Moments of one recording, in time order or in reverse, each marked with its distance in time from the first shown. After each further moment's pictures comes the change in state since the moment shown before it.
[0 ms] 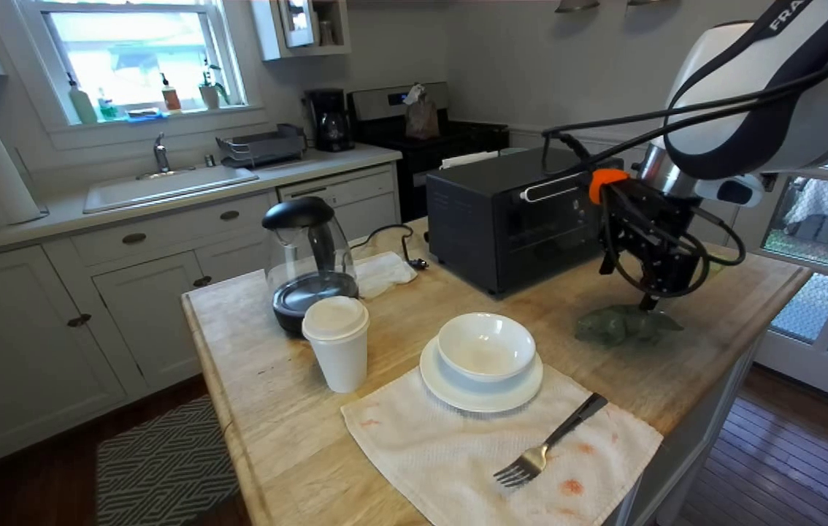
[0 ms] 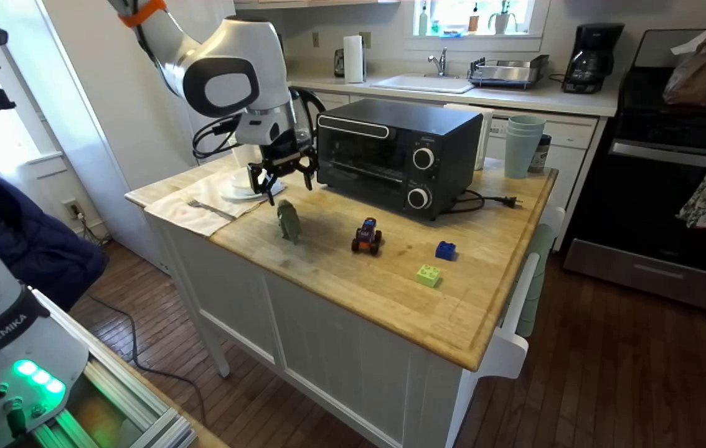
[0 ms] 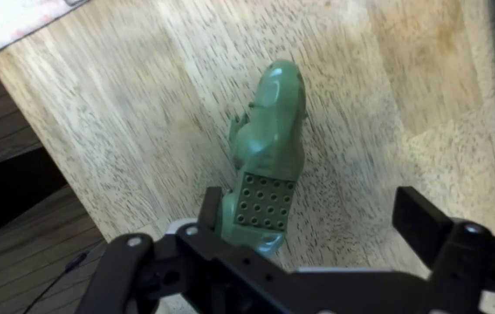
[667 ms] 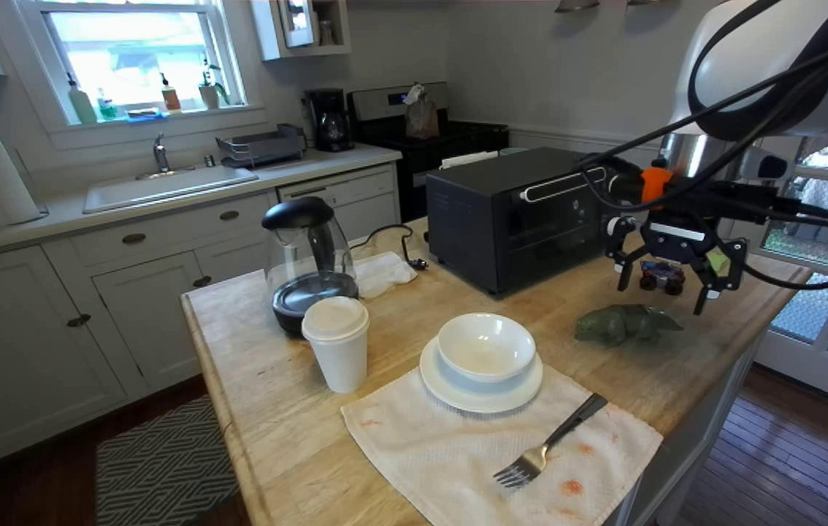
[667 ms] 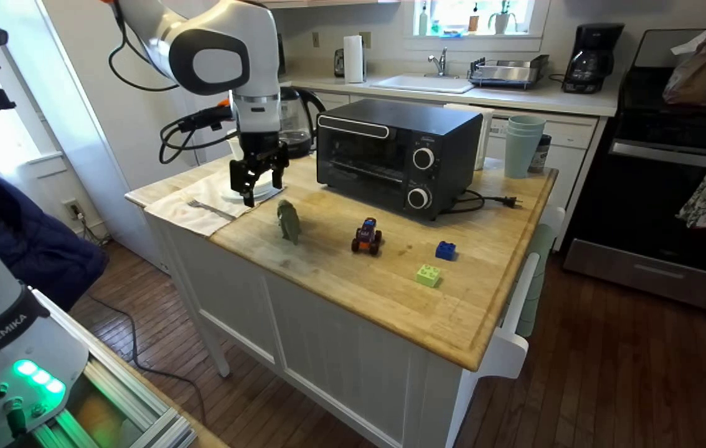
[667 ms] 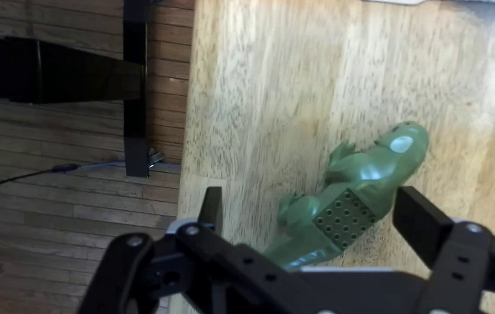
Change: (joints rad) arm -0.027 -0.111 0.021 -0.025 -0.043 -0.270 -0.493
